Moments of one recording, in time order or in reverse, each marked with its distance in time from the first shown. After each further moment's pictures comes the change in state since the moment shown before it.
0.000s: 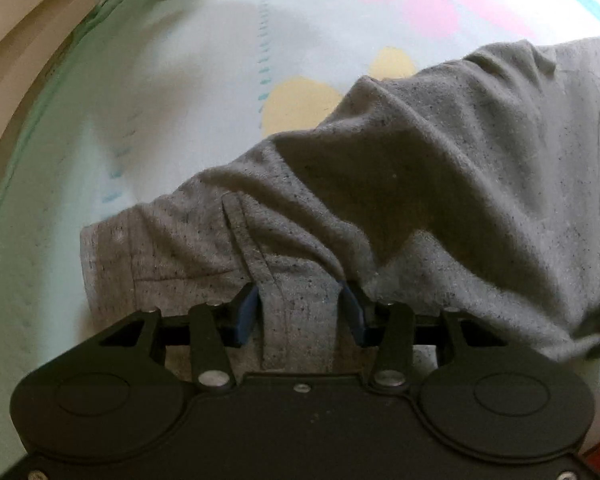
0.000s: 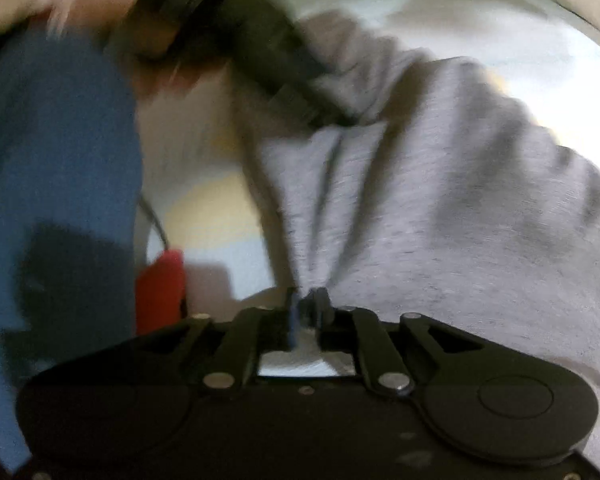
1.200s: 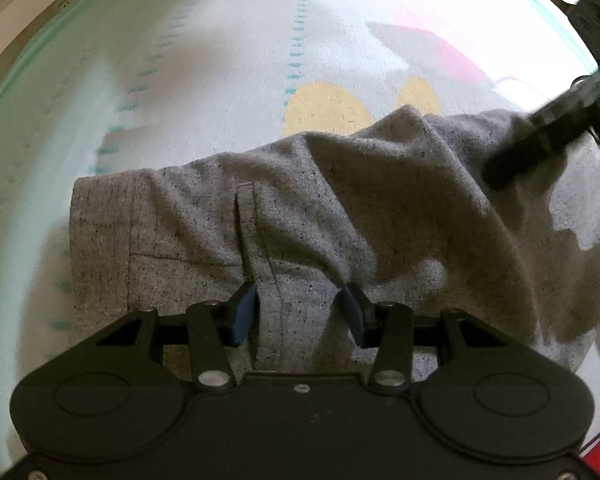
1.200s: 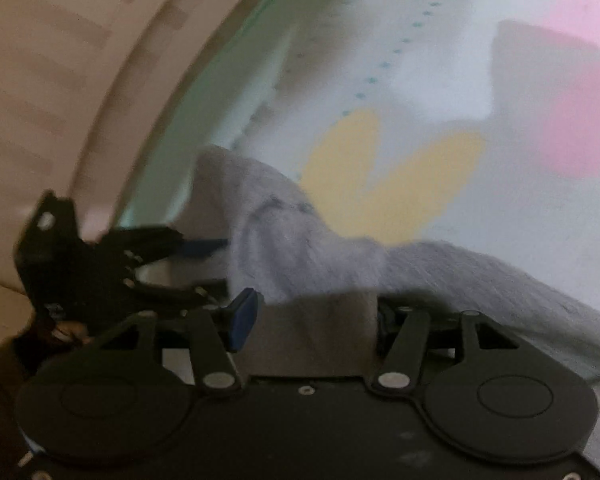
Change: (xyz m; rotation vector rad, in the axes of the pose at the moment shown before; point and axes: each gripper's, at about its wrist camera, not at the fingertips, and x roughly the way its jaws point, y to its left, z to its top) left arm 0.005 0.035 -0.001 -0.192 0.001 -0.137; right arm 0.004 -0.172 0.065 0.495 -0.092 0.347
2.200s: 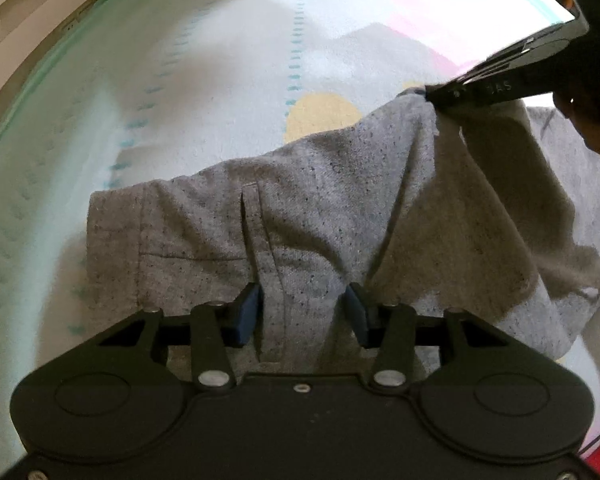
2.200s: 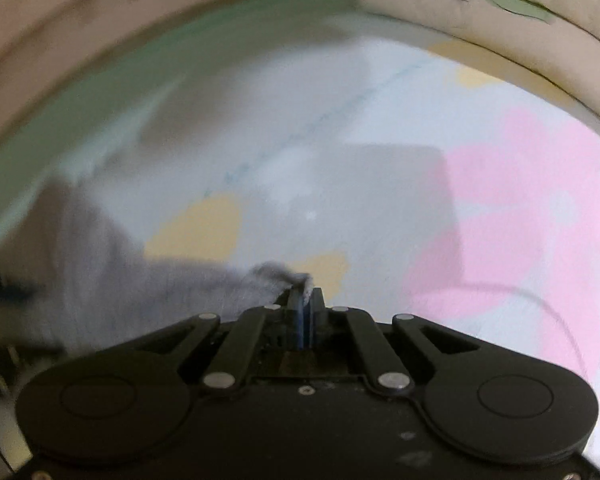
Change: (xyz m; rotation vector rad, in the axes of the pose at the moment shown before) left arm -0.023 -0.012 -0.006 0.054 -0.025 0.058; right arm 0.005 0.037 0.001 -0.287 -0.198 -0.660
